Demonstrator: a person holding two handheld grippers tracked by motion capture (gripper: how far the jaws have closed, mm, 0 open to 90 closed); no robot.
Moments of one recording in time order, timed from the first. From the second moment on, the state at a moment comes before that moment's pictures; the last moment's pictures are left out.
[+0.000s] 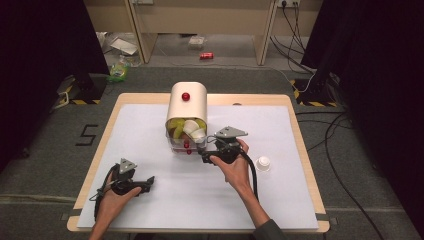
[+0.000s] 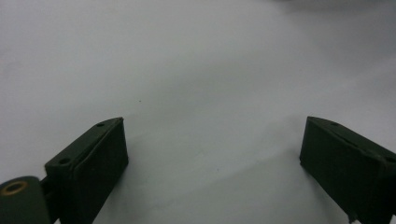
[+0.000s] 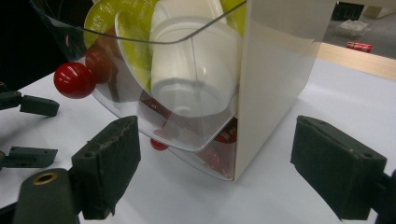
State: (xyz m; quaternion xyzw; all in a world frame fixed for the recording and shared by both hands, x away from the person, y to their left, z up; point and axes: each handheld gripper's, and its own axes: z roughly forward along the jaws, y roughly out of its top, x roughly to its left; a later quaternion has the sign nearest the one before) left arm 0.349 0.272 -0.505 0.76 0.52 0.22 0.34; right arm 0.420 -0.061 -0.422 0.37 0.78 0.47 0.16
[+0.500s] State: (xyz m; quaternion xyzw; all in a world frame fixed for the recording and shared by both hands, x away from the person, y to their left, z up) left arm 0.349 0.272 -0.505 0.75 0.52 0.22 0.34; right arm 0.427 -0.060 -0.423 0.38 0.78 0.47 0.16
